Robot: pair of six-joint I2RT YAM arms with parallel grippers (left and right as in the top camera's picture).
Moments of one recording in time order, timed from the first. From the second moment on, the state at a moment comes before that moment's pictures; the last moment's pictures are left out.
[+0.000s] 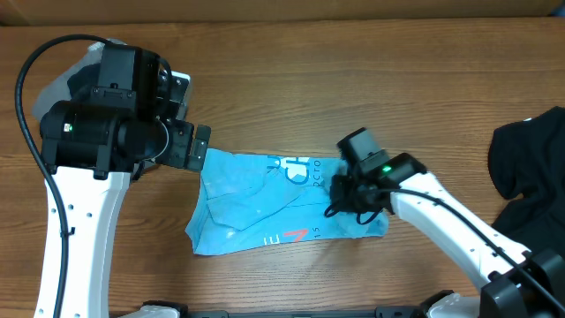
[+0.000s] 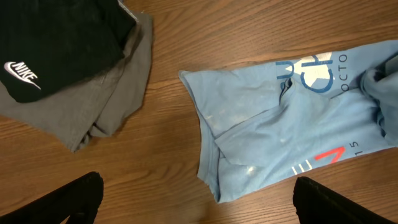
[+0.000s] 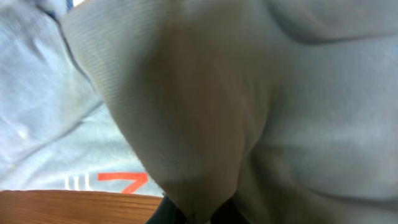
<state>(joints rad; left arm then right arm) -0.15 1.44 1.77 -1.49 -0.02 0.08 0.52 1.50 0.96 -0.83 -0.14 0.58</state>
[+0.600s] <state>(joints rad) -0.15 1.44 1.77 -1.49 -0.02 0.08 0.61 1.52 1.01 -0.78 -0.08 0.70</state>
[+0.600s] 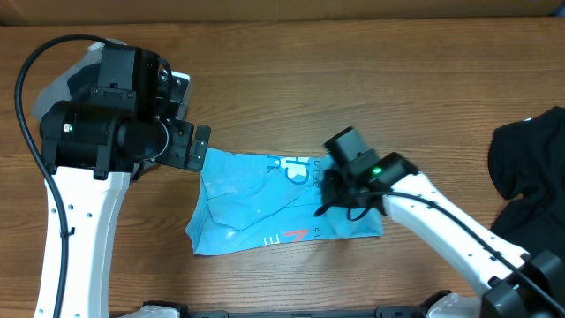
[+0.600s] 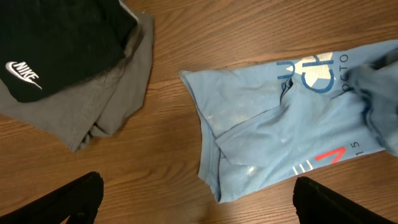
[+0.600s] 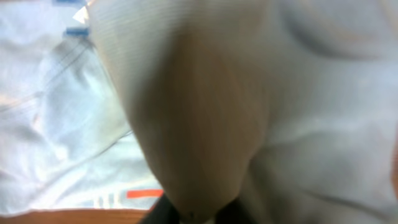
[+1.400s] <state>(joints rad) -0.15 1.44 1.77 -1.50 0.07 0.07 0.47 1.57 1.04 -0.89 -0.17 0.75</state>
